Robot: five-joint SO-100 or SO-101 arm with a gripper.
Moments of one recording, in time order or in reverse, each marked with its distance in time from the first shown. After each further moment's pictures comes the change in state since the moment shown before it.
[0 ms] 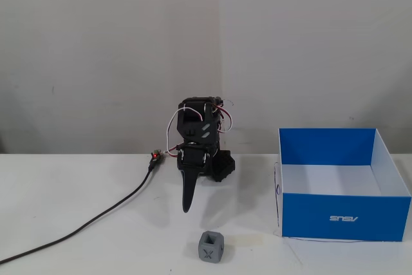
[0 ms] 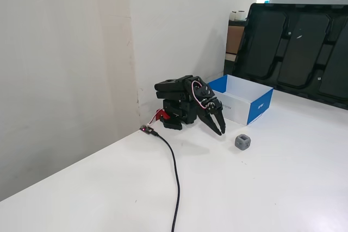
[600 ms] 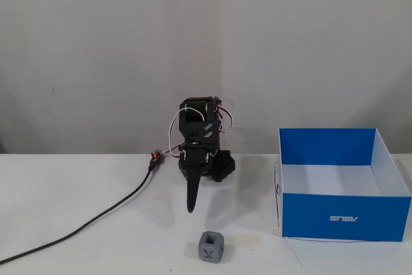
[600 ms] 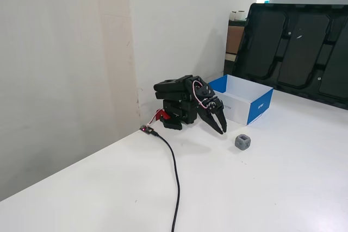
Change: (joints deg) arm -2.5 0.0 0.0 0.0 5.1
